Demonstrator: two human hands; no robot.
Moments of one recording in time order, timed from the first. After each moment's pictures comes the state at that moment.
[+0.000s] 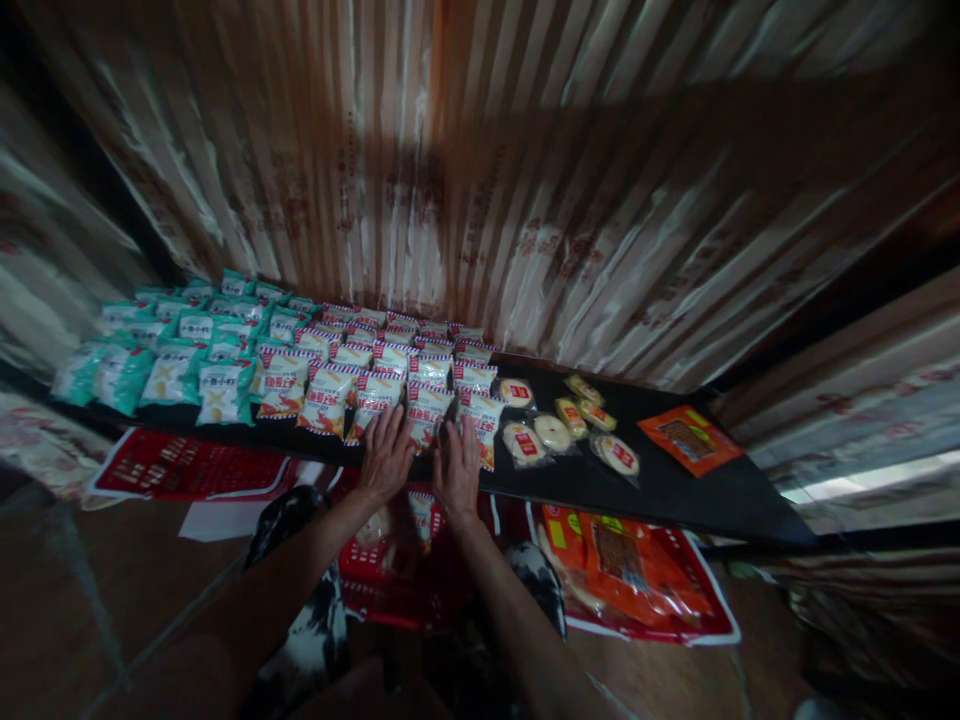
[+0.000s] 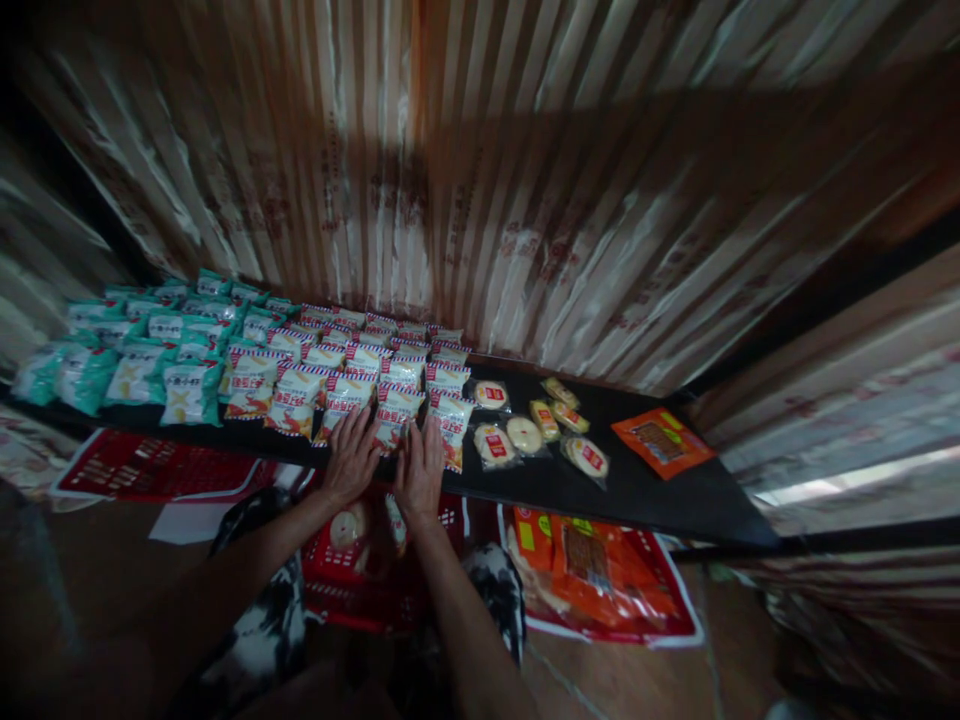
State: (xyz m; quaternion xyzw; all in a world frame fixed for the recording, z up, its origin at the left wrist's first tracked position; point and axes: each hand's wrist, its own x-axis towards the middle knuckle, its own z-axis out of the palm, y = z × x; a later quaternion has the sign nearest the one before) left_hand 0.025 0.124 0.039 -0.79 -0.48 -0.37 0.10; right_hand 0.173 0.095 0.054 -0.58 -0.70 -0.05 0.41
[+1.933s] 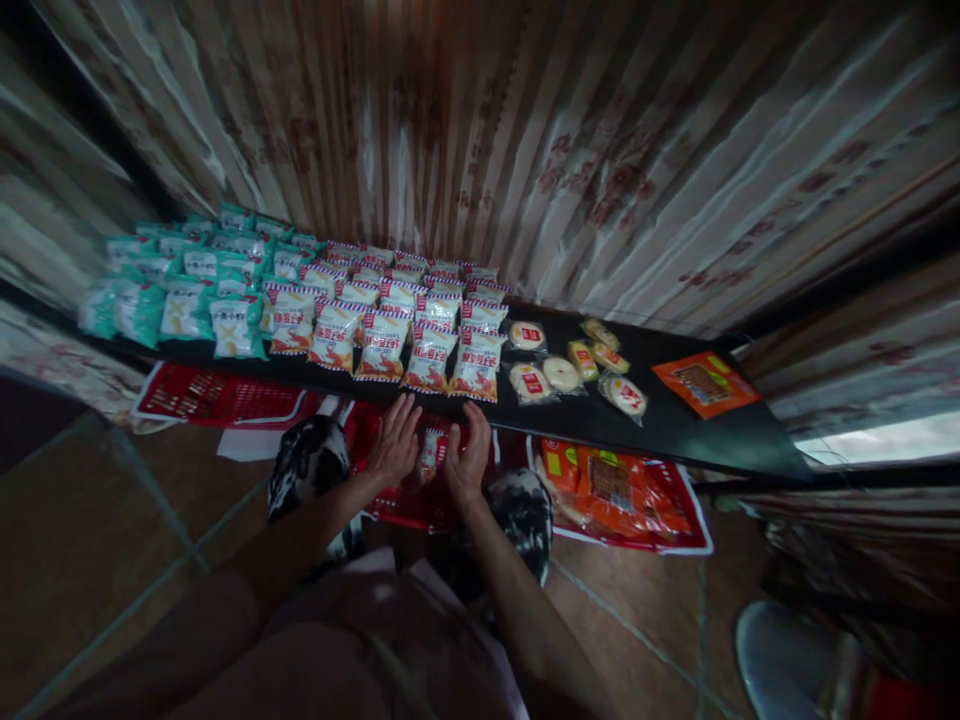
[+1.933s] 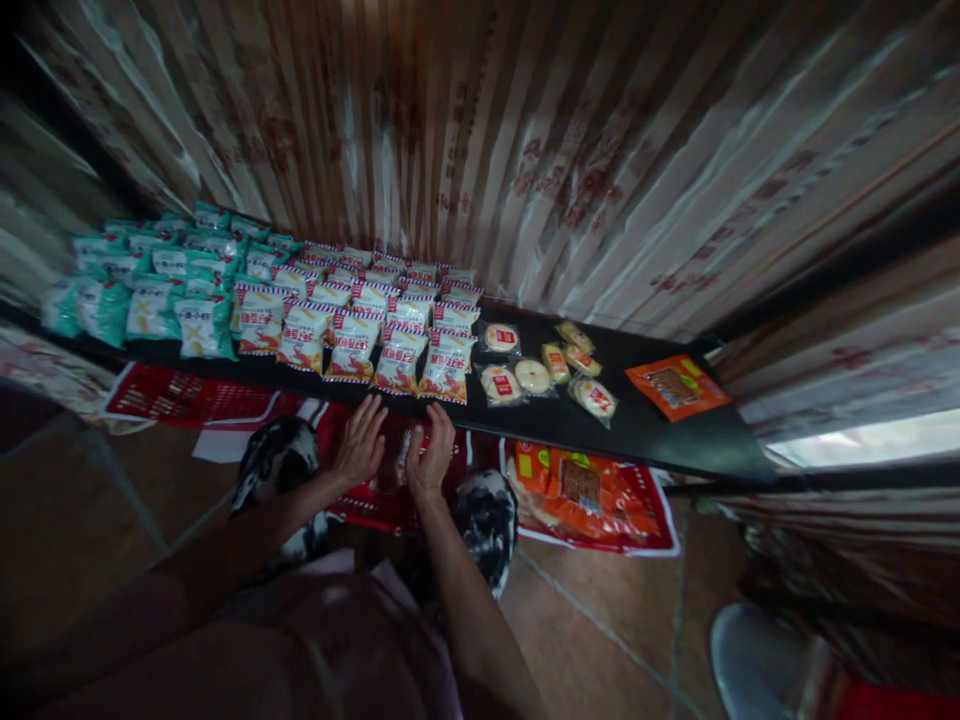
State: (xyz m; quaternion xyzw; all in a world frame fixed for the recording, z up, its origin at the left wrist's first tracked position) left_hand 0.024 0.042 -0.001 -0.82 -0.47 -0.34 -0.04; right_hand 0.175 0.028 0.032 -0.61 -0.61 0.06 0.49
